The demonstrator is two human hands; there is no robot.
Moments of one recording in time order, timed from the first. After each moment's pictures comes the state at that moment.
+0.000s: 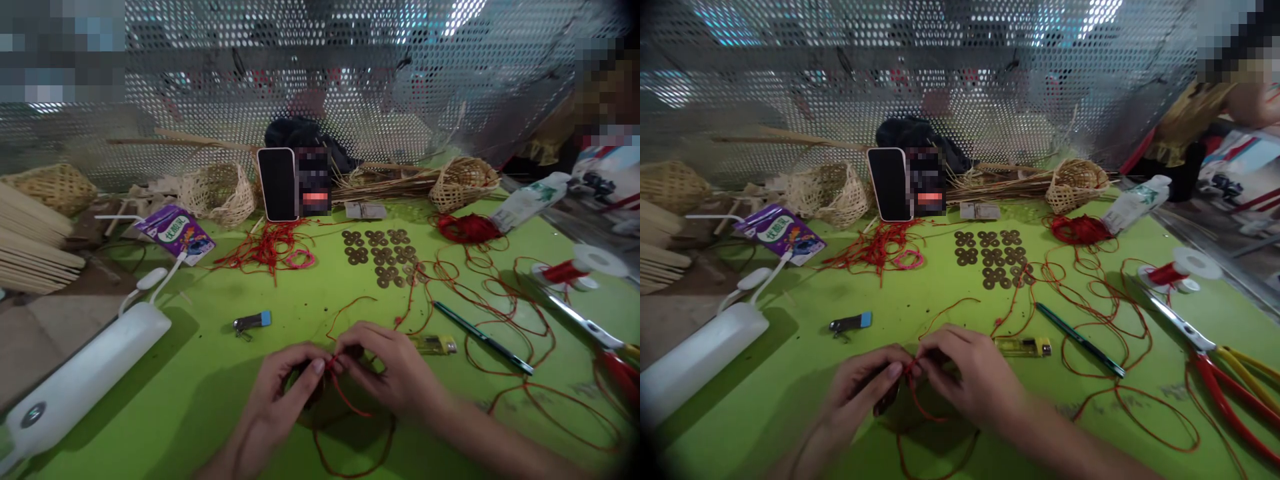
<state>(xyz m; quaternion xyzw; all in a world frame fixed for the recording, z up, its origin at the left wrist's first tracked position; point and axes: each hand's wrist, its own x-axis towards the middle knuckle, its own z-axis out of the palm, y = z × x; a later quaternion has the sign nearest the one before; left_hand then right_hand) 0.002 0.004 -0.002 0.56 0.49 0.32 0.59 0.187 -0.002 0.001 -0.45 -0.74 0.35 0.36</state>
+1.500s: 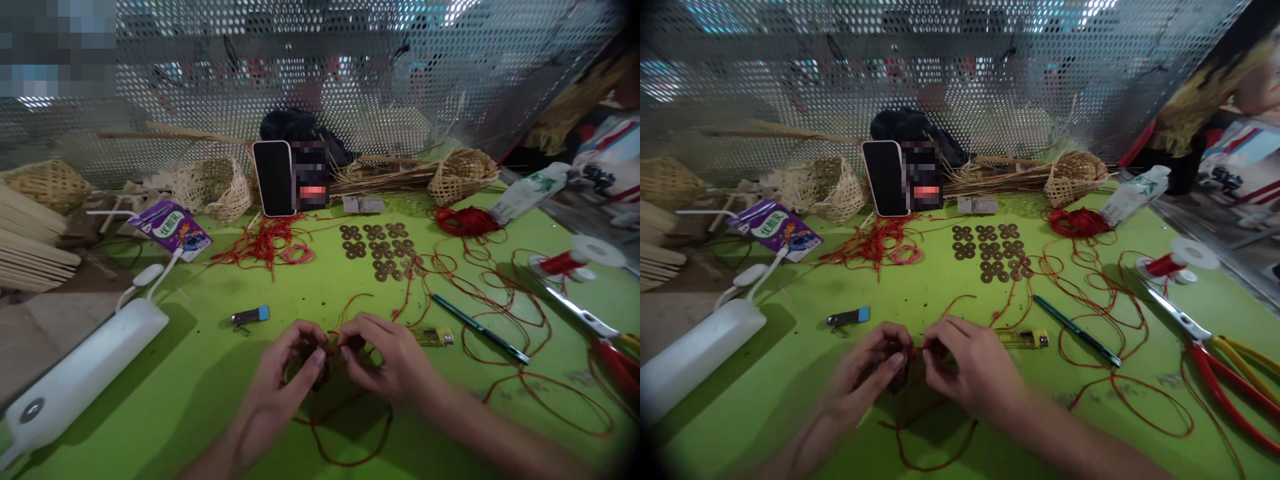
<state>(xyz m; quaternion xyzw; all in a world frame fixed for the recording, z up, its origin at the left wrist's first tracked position) 0.007 0.010 0.002 0.57 0.45 0.30 0.62 0.188 -0.006 -0.005 -0.47 -0.75 0.28 0.37</state>
